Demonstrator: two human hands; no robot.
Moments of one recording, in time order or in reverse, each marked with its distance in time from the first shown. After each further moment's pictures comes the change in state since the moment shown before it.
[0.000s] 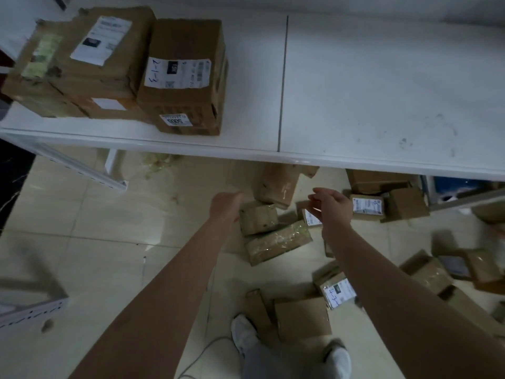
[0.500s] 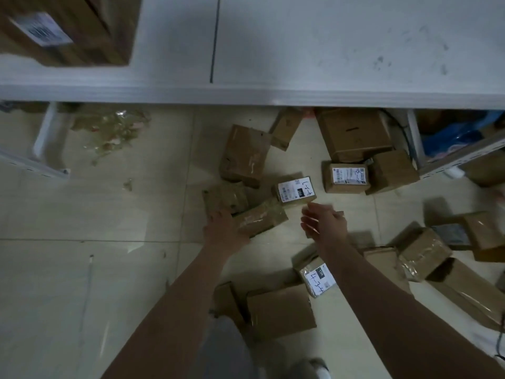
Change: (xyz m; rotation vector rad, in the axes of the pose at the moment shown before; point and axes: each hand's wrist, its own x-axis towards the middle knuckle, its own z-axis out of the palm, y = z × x) left_hand 0.065 -0.180 0.153 1.061 -0.064 0.273; right_hand 0.104 0.148 -0.134 0.118 0.042 0.161
